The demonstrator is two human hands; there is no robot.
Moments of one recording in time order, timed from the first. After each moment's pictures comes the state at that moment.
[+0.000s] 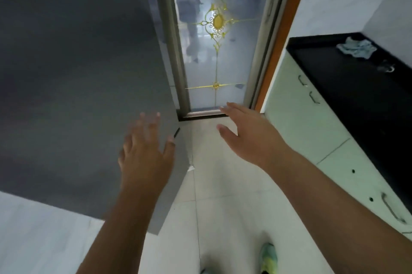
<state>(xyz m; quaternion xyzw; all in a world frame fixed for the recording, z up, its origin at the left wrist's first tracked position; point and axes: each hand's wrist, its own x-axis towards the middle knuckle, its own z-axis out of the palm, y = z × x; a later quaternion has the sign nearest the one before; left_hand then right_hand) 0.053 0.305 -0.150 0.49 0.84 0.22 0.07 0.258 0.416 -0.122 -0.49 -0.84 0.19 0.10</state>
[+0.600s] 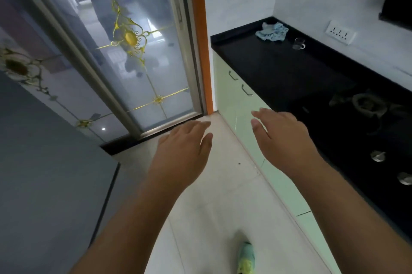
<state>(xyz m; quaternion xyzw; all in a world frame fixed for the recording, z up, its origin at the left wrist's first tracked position) 0.285 0.484 -0.133 0.76 0.63 0.08 0.12 0.511 0.491 -0.134 -0.71 -0.68 0.13 0.13</state>
